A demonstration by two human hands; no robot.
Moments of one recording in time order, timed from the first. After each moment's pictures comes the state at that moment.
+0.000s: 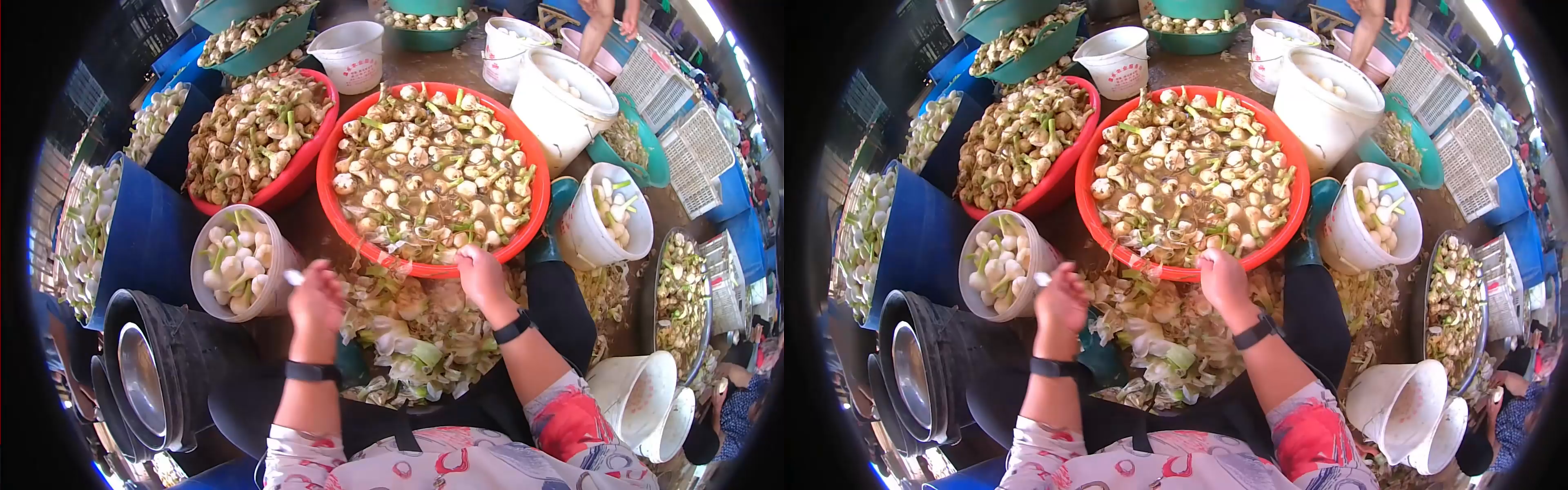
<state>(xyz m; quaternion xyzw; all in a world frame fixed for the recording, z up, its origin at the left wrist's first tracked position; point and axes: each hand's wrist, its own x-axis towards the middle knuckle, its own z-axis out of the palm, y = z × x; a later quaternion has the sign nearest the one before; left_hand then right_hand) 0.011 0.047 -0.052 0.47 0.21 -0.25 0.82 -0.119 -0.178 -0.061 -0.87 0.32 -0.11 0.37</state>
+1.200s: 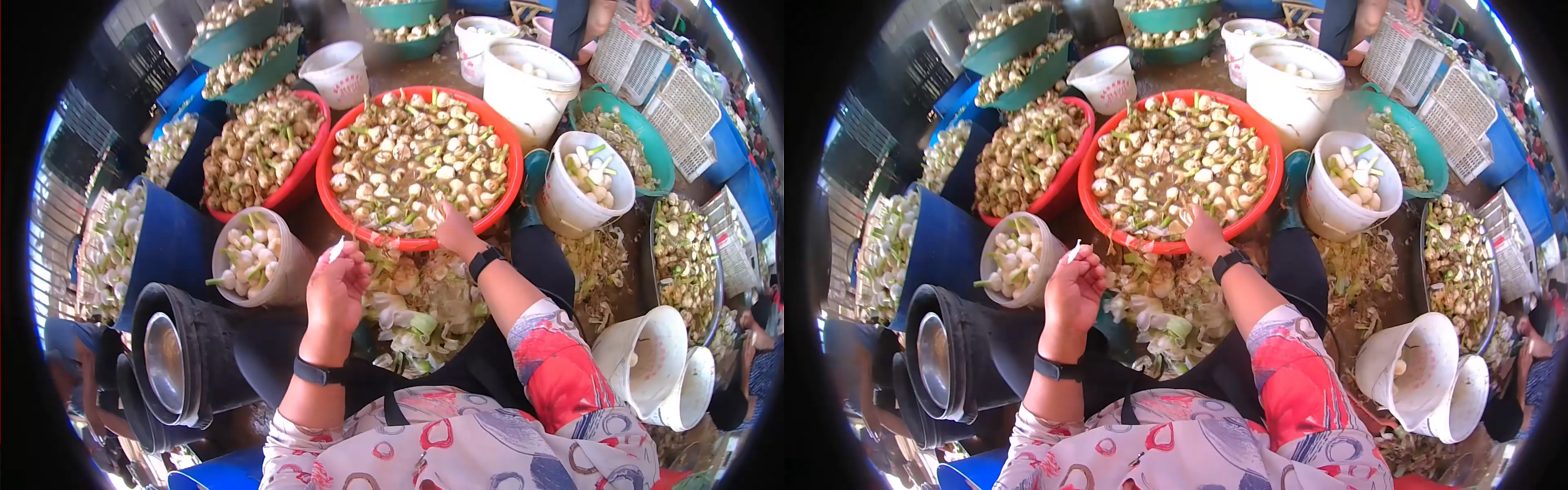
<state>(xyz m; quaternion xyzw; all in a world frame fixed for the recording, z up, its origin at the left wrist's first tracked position) -0.089 0.027 0.060 0.49 0.03 -0.31 0.82 -0.110 -0.204 -0.092 -0.85 0.31 -0.09 0.41</state>
